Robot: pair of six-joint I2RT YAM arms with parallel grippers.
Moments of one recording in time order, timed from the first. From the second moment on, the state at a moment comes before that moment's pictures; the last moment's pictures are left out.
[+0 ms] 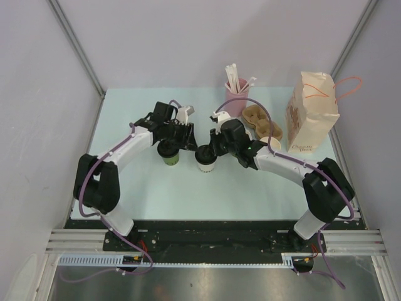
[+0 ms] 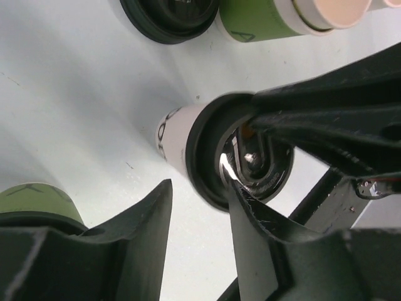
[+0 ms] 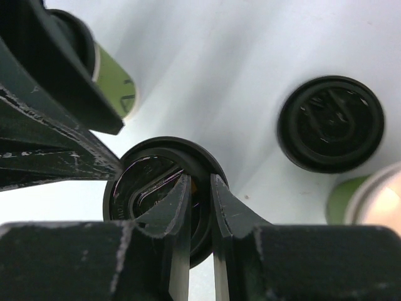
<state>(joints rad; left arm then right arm) -0.39 1.67 1.25 -0.51 0.55 -0.15 0.72 1.62 1.08 -0.01 0.01 0.25</state>
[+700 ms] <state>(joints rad) -0.39 1.63 1.25 -0.50 0.55 -0.13 0.78 1.65 1.13 -0.02 -0.06 0.23</state>
